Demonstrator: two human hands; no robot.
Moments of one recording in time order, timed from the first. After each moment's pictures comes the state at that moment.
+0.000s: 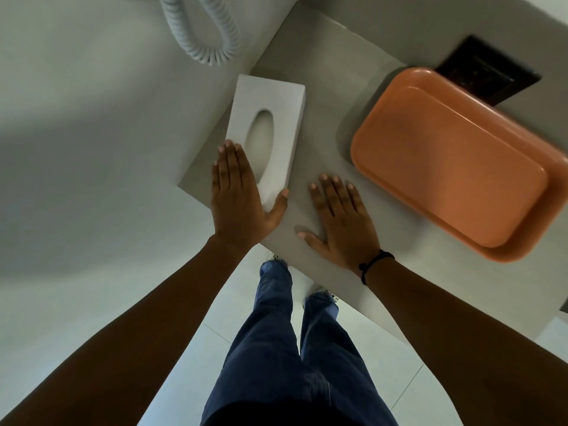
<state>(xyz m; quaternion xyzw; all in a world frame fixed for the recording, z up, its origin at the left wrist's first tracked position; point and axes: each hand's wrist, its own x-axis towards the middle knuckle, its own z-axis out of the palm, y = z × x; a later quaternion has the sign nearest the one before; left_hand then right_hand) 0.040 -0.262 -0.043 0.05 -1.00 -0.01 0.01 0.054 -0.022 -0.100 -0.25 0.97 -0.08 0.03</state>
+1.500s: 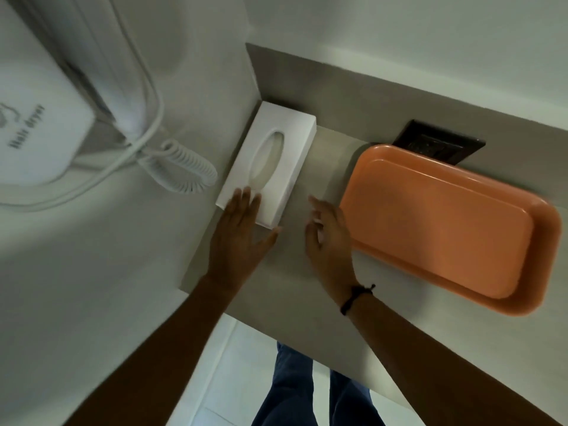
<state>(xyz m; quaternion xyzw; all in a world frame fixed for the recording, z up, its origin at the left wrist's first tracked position) -0.068 -0.281 -0.044 -0.12 -0.97 -0.15 0.14 -0.046 -0.082 -0.035 0.09 0.83 -0.55 -0.01</state>
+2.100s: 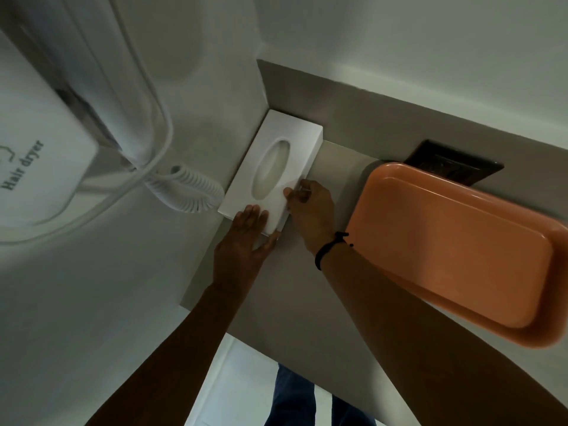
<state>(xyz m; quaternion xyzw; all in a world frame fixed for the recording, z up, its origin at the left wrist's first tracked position) -0.083 -0.287 -0.055 -0.18 -0.96 -0.13 0.19 -0.154 -0.122 -0.002 0.28 0.71 -0.63 0.13</state>
